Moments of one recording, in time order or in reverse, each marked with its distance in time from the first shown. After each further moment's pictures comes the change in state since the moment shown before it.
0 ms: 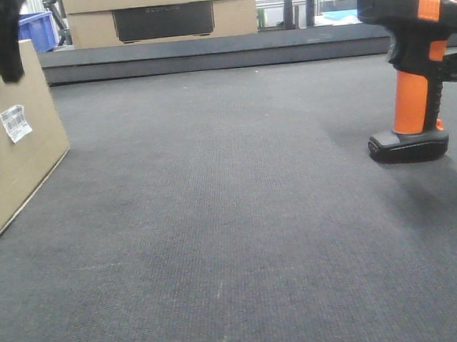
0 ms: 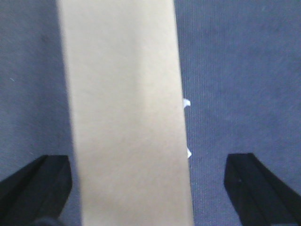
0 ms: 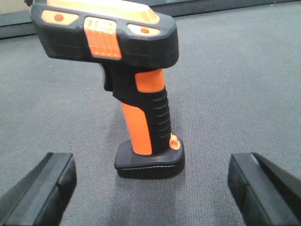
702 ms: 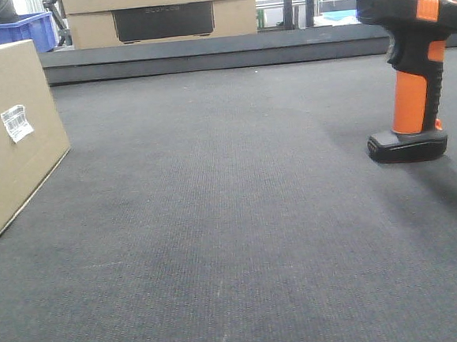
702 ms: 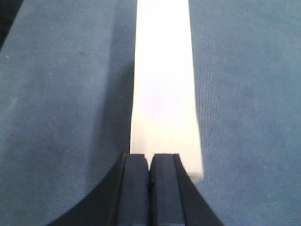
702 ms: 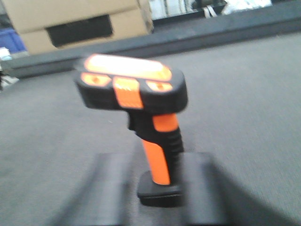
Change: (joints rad) left arm 0.000 -0.662 0.637 0.030 -0.392 -0.186; right arm 0.000 -0.265 0.001 0.000 0.137 -0.022
